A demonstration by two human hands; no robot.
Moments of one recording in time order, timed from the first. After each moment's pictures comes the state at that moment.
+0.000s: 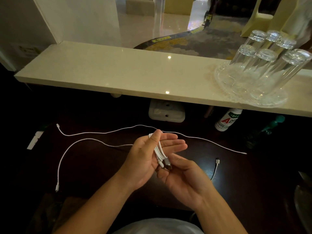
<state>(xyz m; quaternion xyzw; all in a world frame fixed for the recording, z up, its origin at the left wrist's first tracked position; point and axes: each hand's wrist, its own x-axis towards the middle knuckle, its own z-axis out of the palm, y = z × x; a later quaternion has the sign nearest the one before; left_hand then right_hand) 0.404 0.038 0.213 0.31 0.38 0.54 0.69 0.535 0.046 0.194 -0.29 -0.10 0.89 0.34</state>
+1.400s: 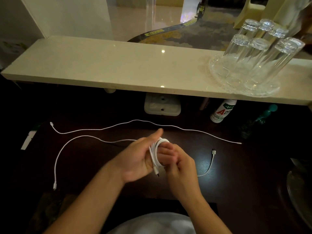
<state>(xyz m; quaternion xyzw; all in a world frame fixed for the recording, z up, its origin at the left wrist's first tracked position) 0.395 0.037 0.204 0.18 0.35 0.42 0.82 0.526 0.023 0.168 -0.51 -0.61 0.44 0.41</state>
